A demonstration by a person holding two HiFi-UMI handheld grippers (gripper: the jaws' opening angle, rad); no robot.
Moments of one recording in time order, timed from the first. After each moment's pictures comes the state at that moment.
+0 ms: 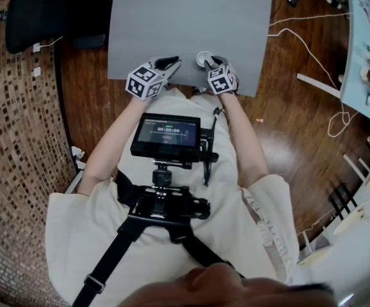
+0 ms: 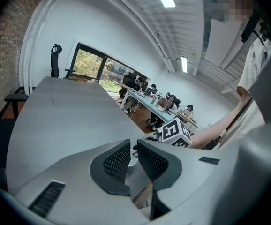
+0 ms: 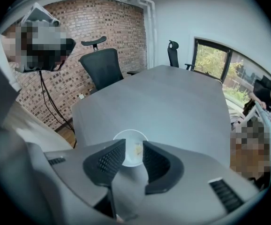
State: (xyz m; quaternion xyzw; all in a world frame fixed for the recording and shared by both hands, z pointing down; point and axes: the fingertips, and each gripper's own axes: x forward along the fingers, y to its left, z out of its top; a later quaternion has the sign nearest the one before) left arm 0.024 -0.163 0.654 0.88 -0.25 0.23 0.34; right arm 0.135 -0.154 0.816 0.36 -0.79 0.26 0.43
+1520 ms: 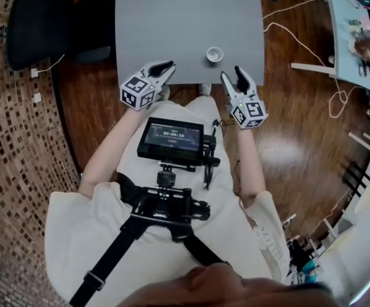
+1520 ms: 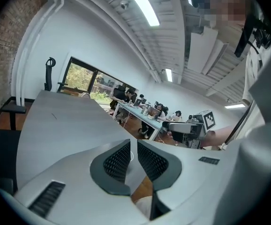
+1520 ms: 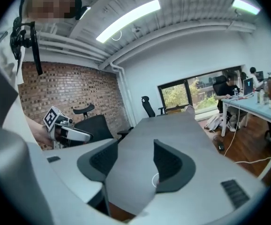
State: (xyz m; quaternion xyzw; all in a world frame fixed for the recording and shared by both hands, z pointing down) left arm -0.051 -0.133 0.603 0.92 -0.20 0.16 0.29; right arm 0.136 -0.085 0.595 0.55 -0.80 0.23 0.07
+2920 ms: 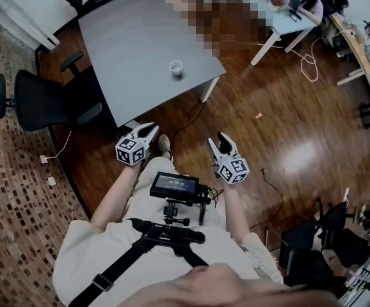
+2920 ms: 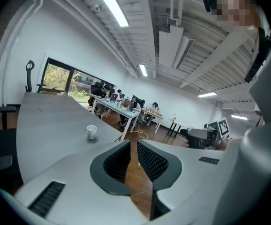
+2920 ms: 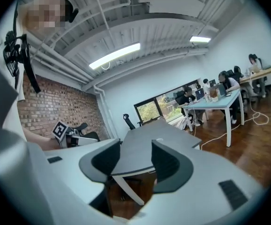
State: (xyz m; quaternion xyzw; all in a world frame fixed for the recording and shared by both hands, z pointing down) left arm -0.132 0.083 0.578 0.95 -0.09 0.17 0.23; right arm 0.033 0.253 0.562 0.70 -0.68 0.22 -0.05
